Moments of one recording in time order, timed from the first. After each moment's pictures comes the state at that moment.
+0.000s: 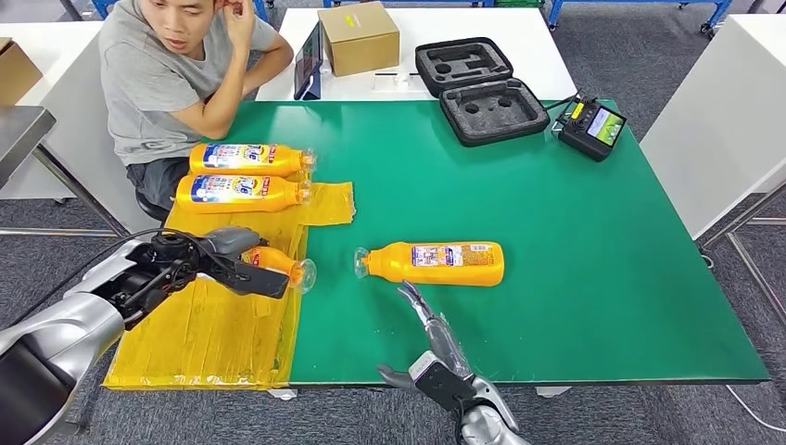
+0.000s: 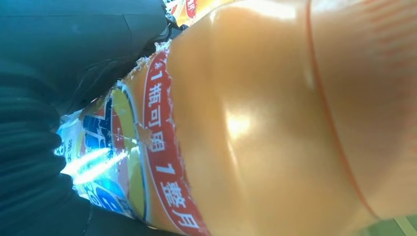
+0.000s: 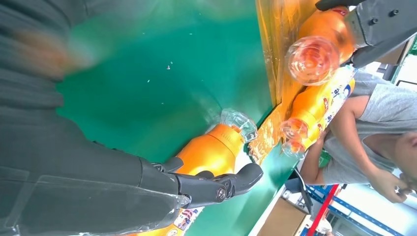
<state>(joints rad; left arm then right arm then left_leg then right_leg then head) -0.92 0.26 -1.07 -0.58 -0.53 -0.20 -0.36 -0.16 0.02 0.44 -0.99 0.22 -0.36 -0.70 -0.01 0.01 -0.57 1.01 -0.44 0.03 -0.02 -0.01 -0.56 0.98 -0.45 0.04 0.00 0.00</state>
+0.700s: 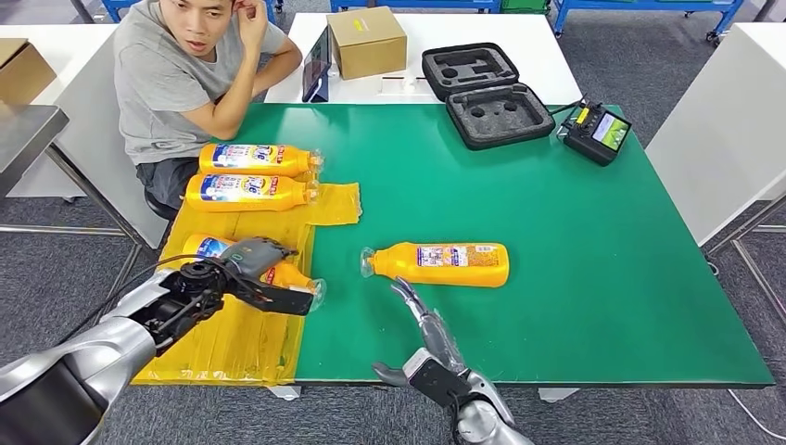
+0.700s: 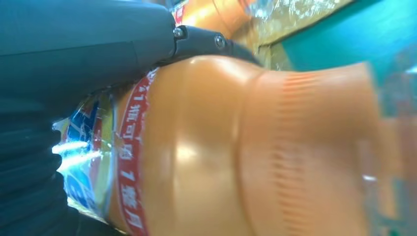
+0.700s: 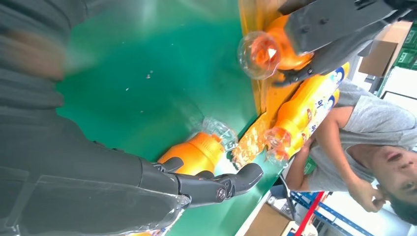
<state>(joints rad) -0.83 0.14 -1.06 -0.52 -0.59 0.01 -0.28 -0.19 0.02 0.46 -0.98 0.22 -0.36 -0.70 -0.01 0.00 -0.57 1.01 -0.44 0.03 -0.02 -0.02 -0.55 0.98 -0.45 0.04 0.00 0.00</state>
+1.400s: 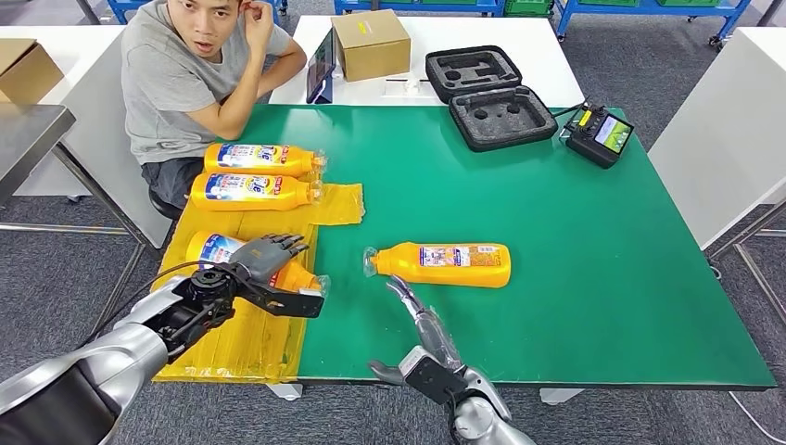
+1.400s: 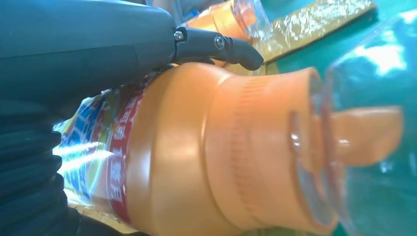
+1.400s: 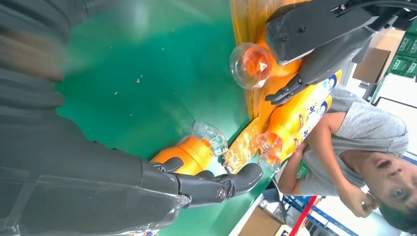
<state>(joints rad) -0.80 0.10 -1.03 -0.51 -0.65 0.11 -0.25 -0.21 0.03 0.48 -0.96 0.22 -0.36 -0.70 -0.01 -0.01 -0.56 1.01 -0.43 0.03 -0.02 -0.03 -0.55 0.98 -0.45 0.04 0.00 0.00</state>
